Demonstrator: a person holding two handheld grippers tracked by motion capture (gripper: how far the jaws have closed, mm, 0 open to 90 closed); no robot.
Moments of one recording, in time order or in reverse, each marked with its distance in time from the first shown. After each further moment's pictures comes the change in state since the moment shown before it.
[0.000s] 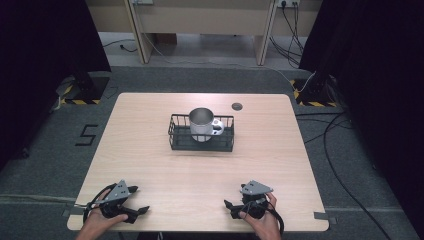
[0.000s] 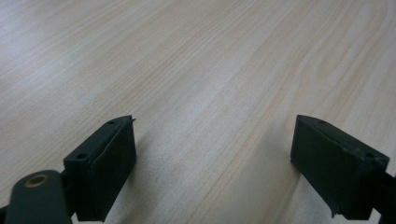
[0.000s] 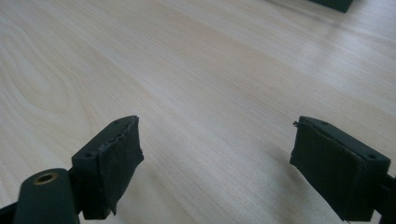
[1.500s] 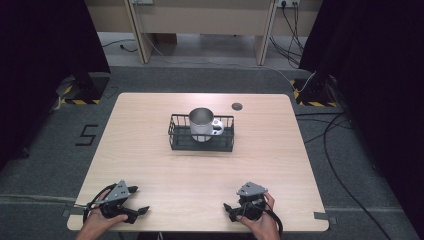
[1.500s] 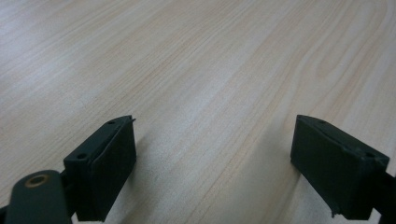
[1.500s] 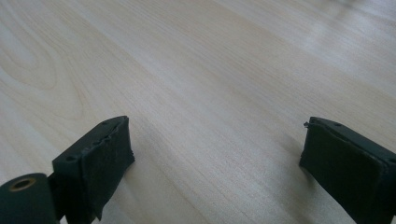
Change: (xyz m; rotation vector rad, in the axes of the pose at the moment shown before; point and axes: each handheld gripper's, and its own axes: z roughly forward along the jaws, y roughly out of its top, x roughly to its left) left arm 0.000 -0.001 -0.001 0.000 0.001 0.001; right arm 0.005 0.000 0.005 0.081 -0.027 -0.035
